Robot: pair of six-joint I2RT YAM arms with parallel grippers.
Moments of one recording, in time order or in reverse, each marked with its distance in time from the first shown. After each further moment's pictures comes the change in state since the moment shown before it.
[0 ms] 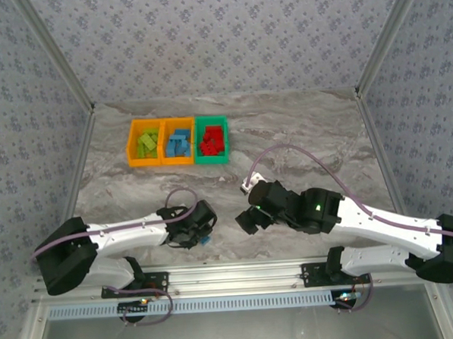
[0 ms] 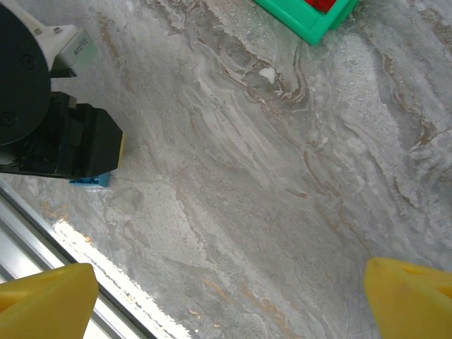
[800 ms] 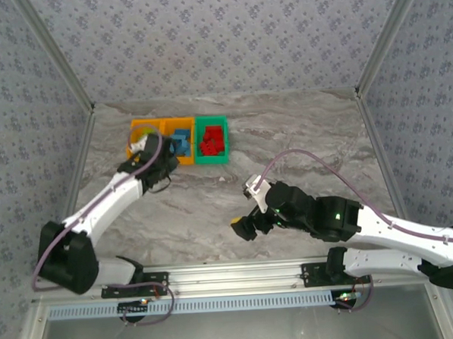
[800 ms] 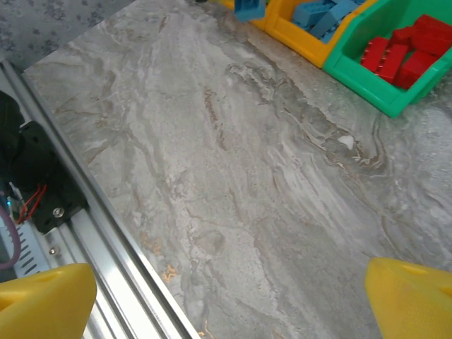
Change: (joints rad) left arm 0.621 0.068 0.426 0.034 -0.136 0.610; right arm 0.024 -0.153 -0.097 0.228 -0.127 -0.047
